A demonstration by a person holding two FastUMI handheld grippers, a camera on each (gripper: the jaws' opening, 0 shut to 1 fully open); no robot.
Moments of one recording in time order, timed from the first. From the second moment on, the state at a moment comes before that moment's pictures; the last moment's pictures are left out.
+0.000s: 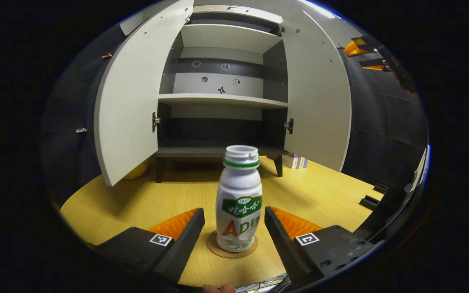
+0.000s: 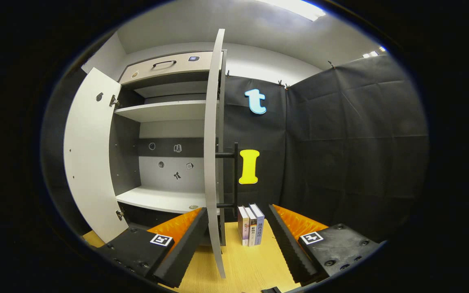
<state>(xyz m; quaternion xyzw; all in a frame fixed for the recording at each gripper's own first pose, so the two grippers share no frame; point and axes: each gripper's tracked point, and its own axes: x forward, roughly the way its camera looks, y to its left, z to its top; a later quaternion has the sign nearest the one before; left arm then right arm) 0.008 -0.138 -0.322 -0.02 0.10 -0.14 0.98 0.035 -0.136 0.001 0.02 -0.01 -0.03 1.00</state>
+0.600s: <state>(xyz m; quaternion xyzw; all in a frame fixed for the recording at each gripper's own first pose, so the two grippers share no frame) -0.006 -0.050 -0.066 -0.02 0.02 -0.02 1.00 0.043 -0.178 0.036 0.04 -0.03 -0.03 1.00</state>
